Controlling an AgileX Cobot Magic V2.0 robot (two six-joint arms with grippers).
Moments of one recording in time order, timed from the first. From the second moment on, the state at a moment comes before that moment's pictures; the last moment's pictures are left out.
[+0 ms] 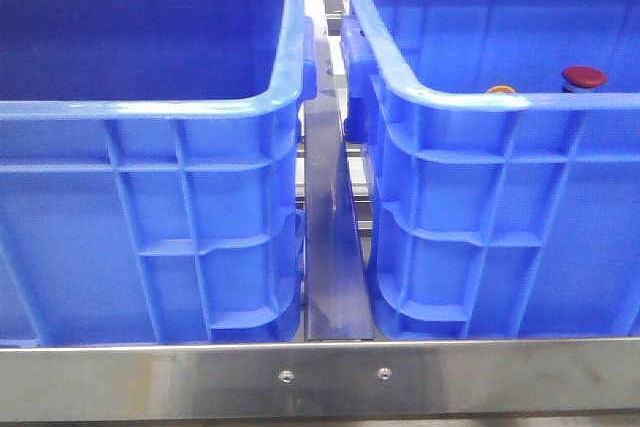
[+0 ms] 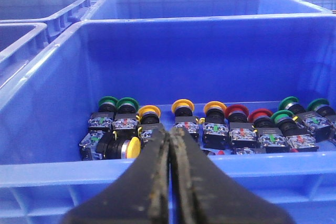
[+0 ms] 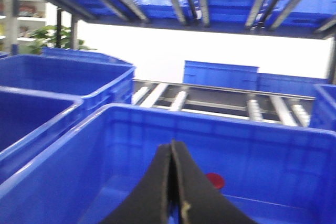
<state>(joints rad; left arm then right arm) -0.02 -0.01 0.00 0.08 0.04 -0.07 -0.02 -0.01 -0.19 1.29 0.14 -1.30</state>
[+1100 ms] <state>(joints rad) -0.02 -0.01 0.00 0.08 0.04 -0.07 -0.06 -0.01 -0.08 -0.16 0.02 0.13</state>
